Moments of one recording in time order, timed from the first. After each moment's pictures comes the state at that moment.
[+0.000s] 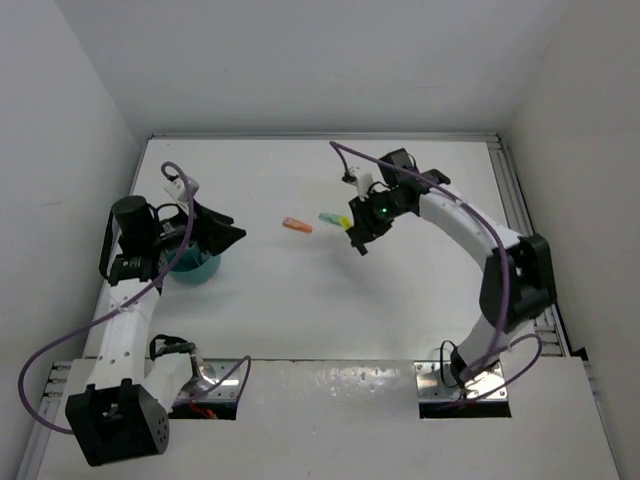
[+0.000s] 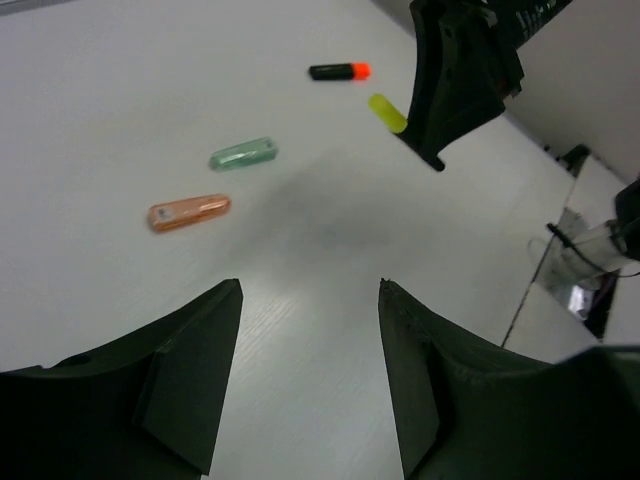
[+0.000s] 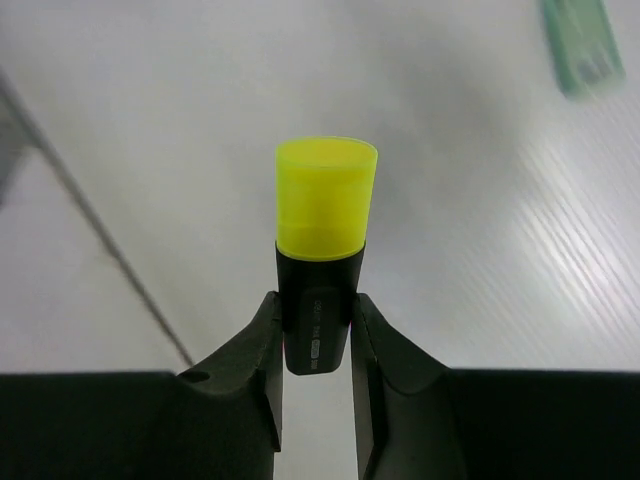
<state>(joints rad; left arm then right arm) 0.21 0.93 0.75 -0.20 1.09 0.04 0.37 1.75 1.32 -0.77 -0.50 -0.26</state>
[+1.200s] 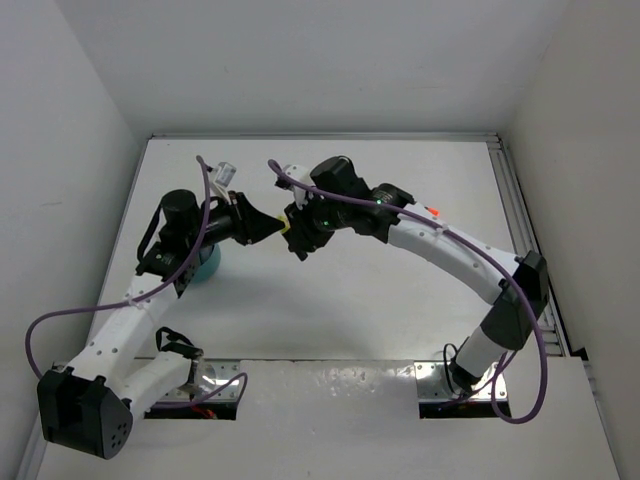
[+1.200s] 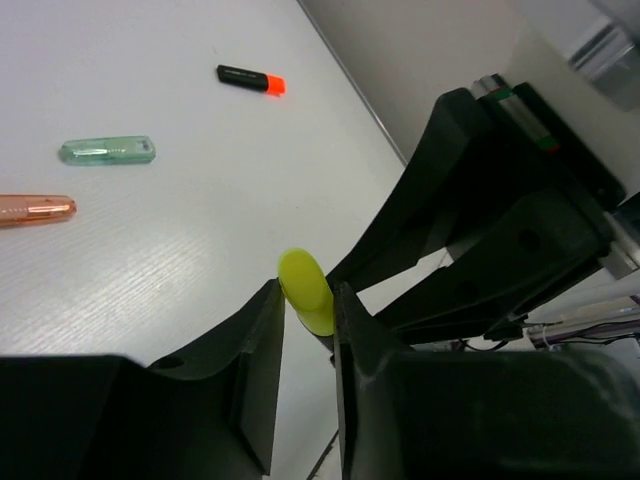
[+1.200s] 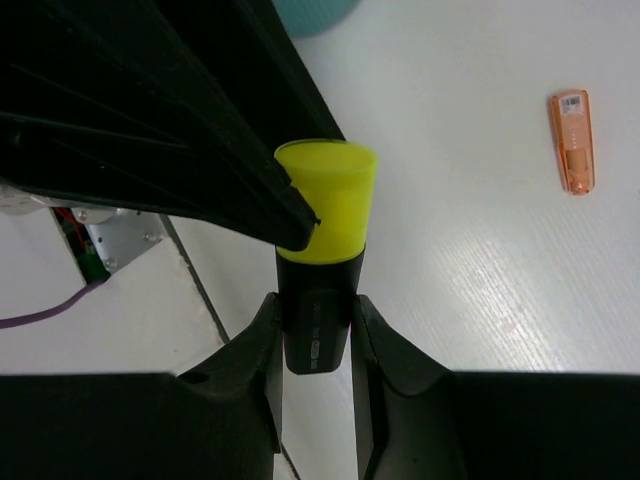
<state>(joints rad) -0.23 0.95 0.76 0.01 0.70 -0.56 0.85 1.64 1.53 -0.62 -0.30 0.05</state>
